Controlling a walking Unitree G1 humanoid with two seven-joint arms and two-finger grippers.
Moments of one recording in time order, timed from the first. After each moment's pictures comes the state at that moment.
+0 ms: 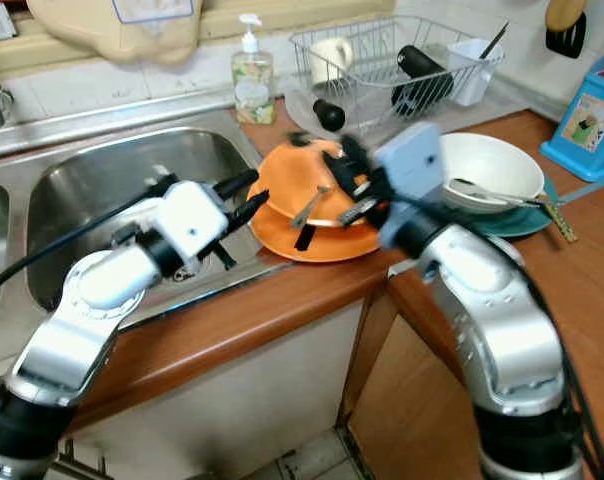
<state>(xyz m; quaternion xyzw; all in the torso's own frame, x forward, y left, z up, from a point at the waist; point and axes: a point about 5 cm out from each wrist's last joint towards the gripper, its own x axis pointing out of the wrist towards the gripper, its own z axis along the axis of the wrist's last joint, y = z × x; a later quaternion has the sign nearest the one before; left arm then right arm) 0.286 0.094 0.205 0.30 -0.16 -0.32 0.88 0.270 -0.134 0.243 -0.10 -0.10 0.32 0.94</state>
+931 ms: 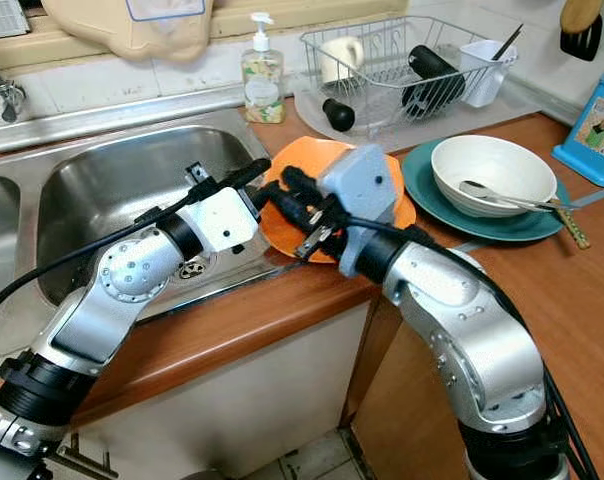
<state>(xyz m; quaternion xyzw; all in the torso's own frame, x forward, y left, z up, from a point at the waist) 0.304 0.084 0.205 0.39 -0.20 -0.31 0.84 0.255 -0.104 0.238 -0.08 -0.06 0.40 0.91</state>
